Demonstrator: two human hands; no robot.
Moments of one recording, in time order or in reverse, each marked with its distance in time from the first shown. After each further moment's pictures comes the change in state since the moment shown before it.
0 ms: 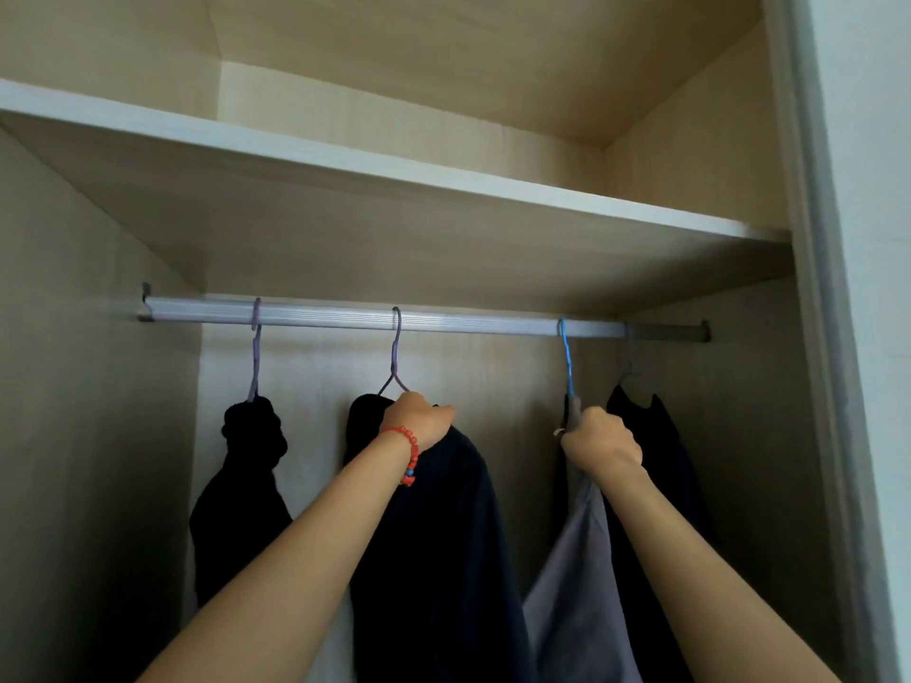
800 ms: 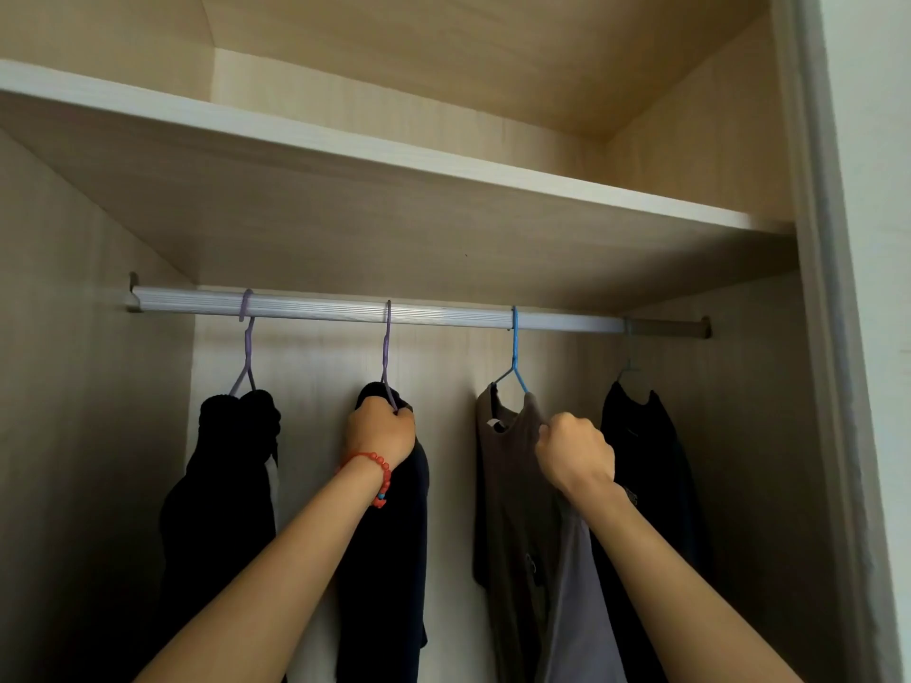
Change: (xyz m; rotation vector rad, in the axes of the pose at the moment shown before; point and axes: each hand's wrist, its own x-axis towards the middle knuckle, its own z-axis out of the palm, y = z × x) left_hand 0.000 -0.031 0.001 -0.127 0.304 0.085; right_hand -0.006 -0.004 0.031 -0.054 0.137 -0.164
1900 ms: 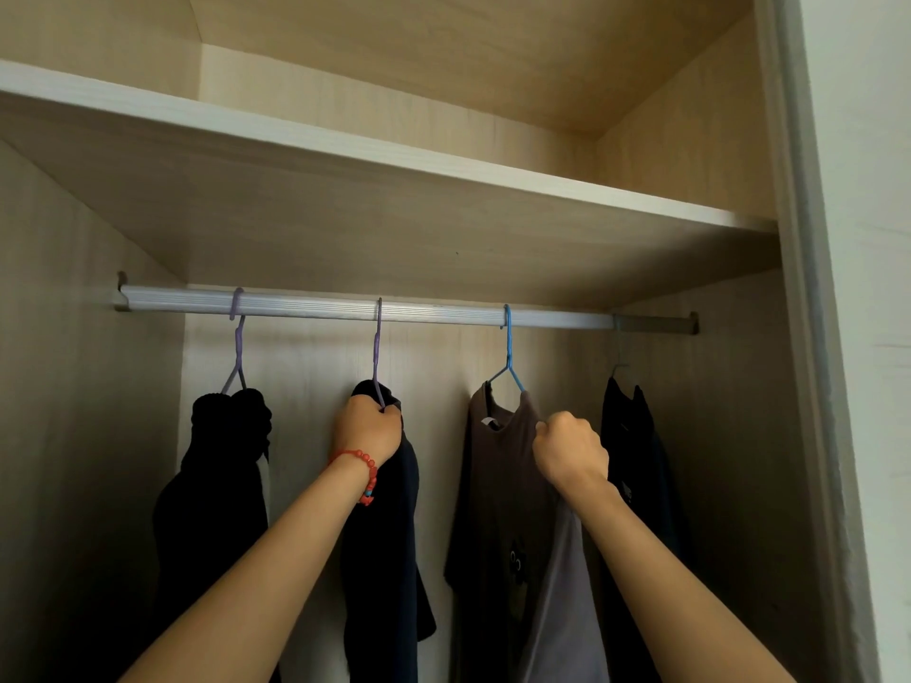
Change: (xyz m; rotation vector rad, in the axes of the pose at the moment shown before) left_hand -0.007 0.005 -0.008 0.007 -0.024 -0.011; right_hand 0.002 0.007 0.001 0.076 0.006 0.060
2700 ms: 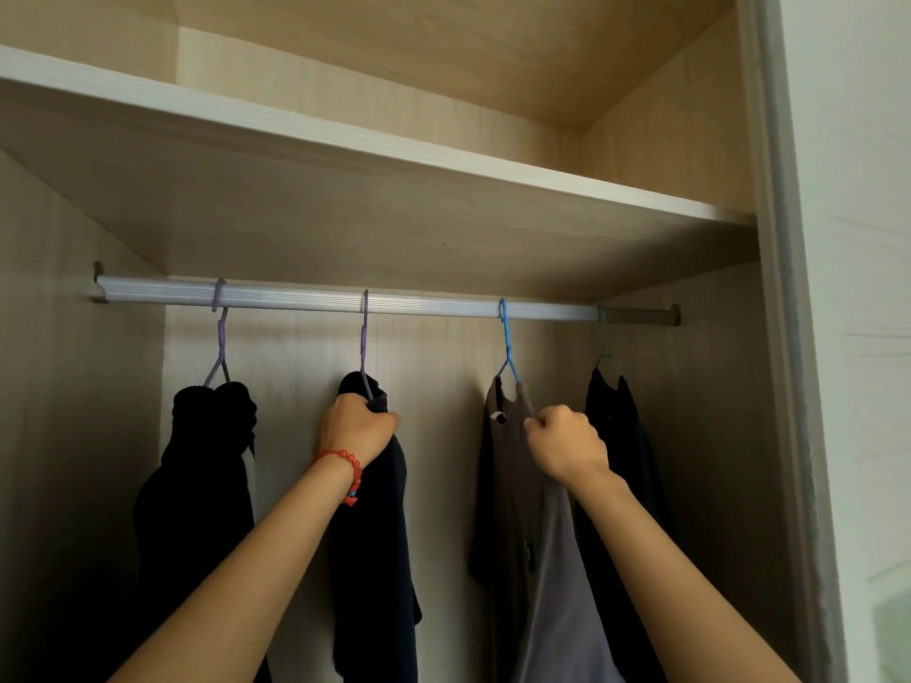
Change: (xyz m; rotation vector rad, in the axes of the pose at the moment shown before) left_hand -0.003 -0.006 0.000 0.001 -0.104 -0.017; right_hand -0.007 0.012 -0.011 0.061 -0.089 -0.025
